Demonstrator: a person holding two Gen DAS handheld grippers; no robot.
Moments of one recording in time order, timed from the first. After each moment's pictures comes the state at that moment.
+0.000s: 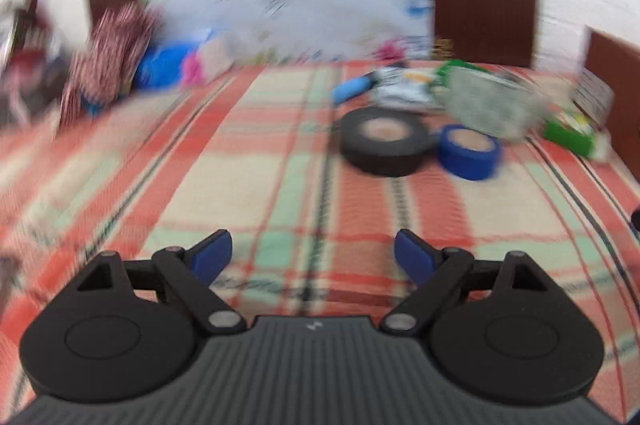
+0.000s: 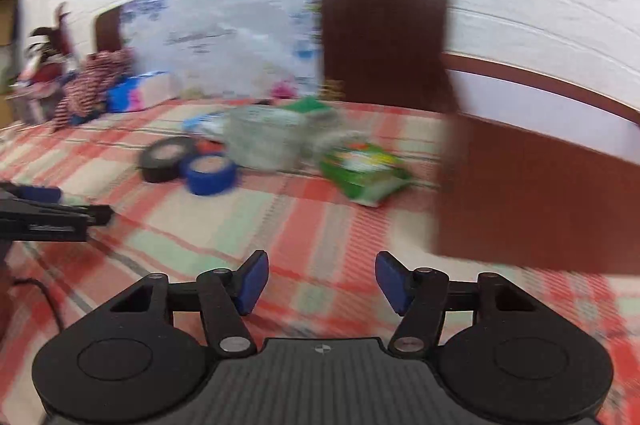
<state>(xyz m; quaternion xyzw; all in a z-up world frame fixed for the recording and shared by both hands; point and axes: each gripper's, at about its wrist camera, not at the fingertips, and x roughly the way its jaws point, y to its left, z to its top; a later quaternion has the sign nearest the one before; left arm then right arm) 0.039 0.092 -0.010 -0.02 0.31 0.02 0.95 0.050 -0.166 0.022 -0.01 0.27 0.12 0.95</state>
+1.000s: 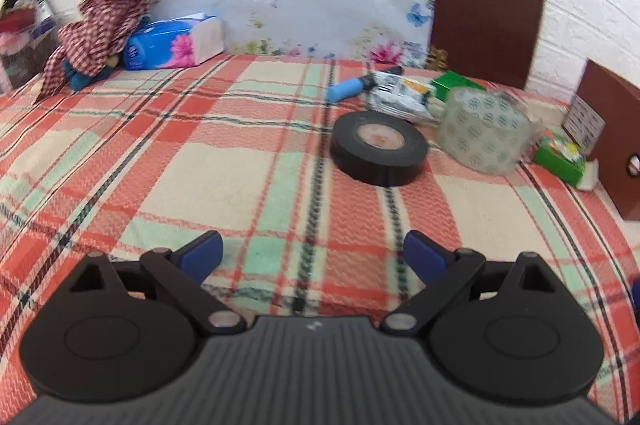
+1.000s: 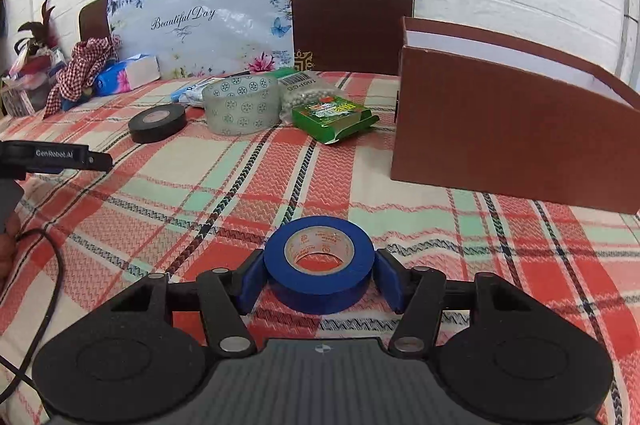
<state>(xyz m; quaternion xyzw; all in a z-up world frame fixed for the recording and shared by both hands) 0.042 0.090 -0.008 -0.02 0.31 -0.01 0.95 -0.017 -0.207 0.004 -0.01 0.30 0.04 0.95</state>
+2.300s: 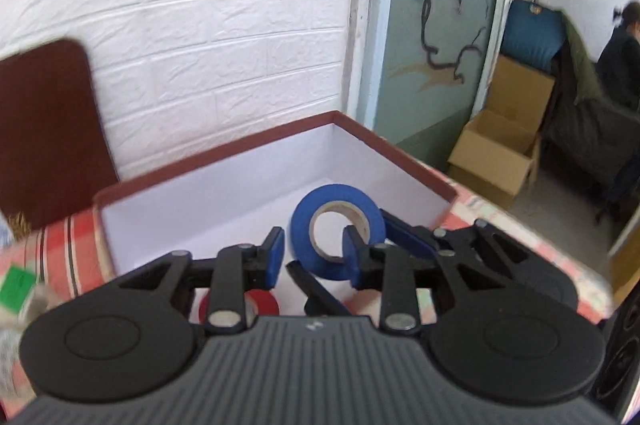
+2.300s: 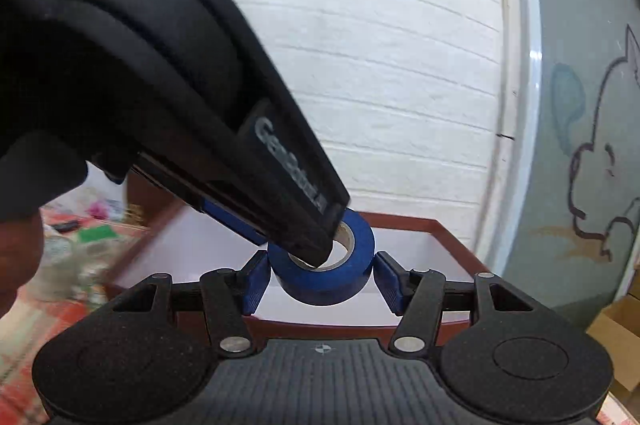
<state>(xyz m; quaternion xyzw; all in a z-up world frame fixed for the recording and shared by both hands) 0.077 -0.277 0.120 0.11 0.27 -0.37 0.88 0.047 -0.338 0.058 -0.06 0.11 -0.15 0.98</state>
